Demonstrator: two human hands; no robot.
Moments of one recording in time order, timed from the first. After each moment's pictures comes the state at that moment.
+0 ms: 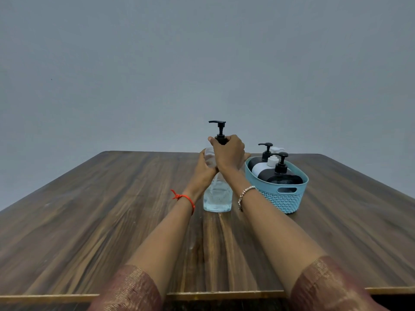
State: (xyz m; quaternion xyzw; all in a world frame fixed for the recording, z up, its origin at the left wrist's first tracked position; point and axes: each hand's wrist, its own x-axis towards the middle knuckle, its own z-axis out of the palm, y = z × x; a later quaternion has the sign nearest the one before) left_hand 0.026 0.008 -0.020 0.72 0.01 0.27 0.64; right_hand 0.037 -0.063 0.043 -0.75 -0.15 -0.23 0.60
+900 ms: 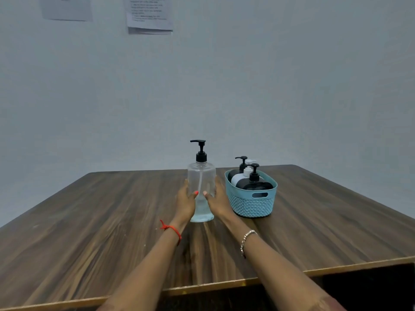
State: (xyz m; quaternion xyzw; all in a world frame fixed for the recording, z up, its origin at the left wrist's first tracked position) left_hand -0.010 -0.008 -0.054 0.73 0.07 0.33 0.59; right_hand 0.006 -0.120 -0.031 -0.77 -0.27 -0.04 0.58
